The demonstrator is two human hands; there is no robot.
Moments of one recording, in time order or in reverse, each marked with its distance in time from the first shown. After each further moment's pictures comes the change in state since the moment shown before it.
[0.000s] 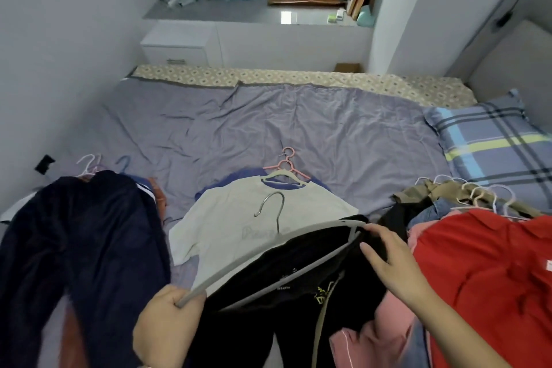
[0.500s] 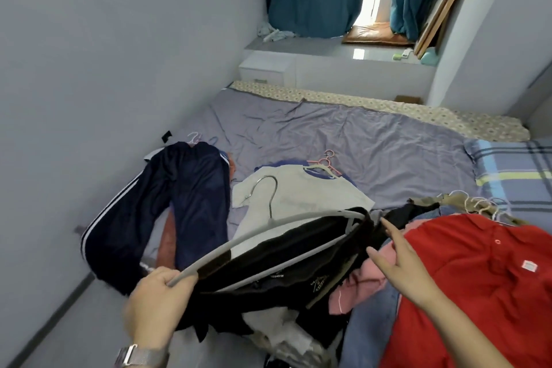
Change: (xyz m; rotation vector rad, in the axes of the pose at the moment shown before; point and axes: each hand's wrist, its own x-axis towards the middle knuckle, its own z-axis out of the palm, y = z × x) left_hand -0.300 -0.080 -0.117 -0.180 0.325 -0.058; right_hand -0.194 -0.021 -0.125 0.133 -0.199 -0.150
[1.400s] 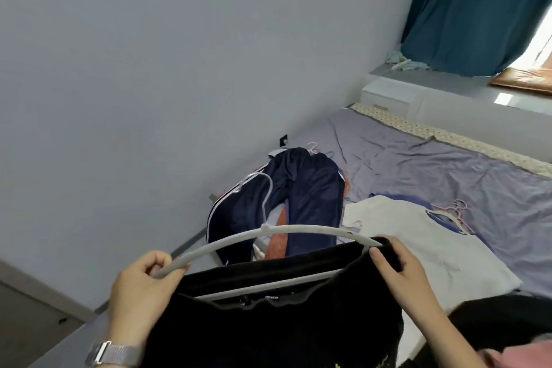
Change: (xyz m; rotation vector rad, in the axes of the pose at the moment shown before) left_hand 0.043 -0.158 -0.256 -0.107 0.385 -0.101; right_hand -0.048 -0.252 0.196 0.259 -0.260 -0.335
